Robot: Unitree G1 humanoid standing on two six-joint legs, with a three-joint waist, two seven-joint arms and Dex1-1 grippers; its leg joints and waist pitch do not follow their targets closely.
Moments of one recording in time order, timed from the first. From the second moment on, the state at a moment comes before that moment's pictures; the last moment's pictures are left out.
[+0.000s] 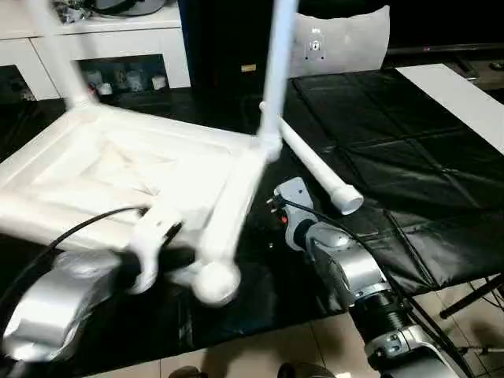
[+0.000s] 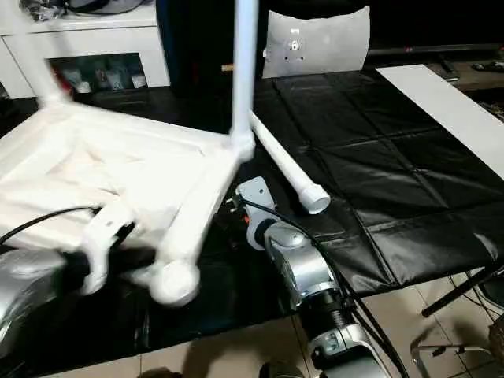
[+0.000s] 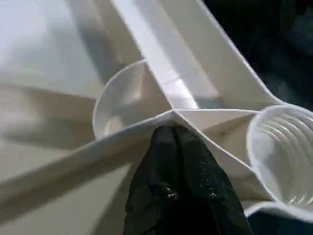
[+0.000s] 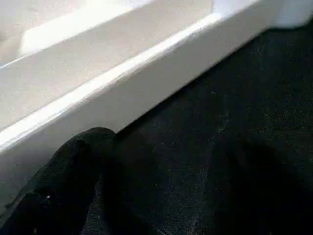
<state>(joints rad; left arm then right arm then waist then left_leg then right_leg) -0.18 0.47 -0.07 -0.29 -0.18 0.99 -0.73 -0.48 -0.01 0.19 0.48 0.04 0.38 0.37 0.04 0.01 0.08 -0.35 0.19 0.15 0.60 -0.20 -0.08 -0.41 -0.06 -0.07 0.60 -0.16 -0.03</state>
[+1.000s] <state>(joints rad) -0.20 0.44 -0.02 -0.41 -0.25 0.79 -0.65 -1.00 -0.21 0.10 0.87 -0.02 0.59 0.36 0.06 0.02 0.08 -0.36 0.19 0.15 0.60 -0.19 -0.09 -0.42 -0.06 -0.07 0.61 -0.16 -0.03</state>
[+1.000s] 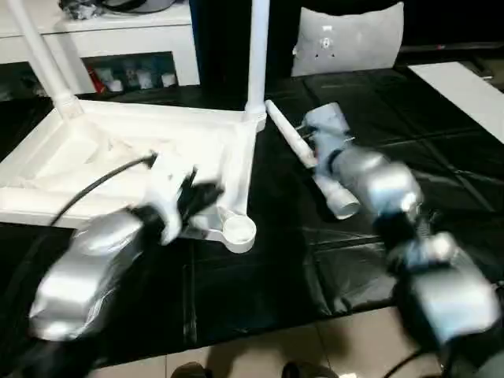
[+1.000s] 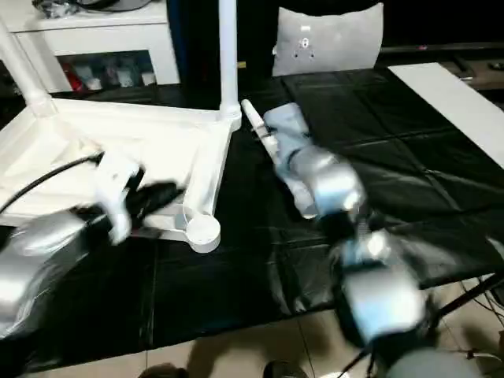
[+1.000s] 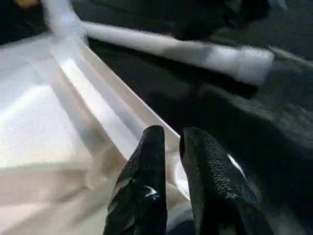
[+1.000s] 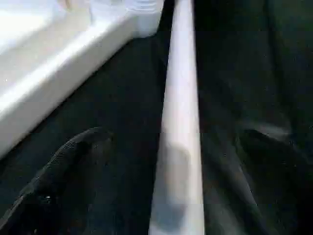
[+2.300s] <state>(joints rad) -0.19 0.54 -0.08 -0.57 -0.38 0.98 -0.68 -1.13 -0.21 -0.08 1.32 0.05 0.60 0.42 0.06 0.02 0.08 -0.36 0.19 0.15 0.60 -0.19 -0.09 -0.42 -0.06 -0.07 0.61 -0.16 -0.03</state>
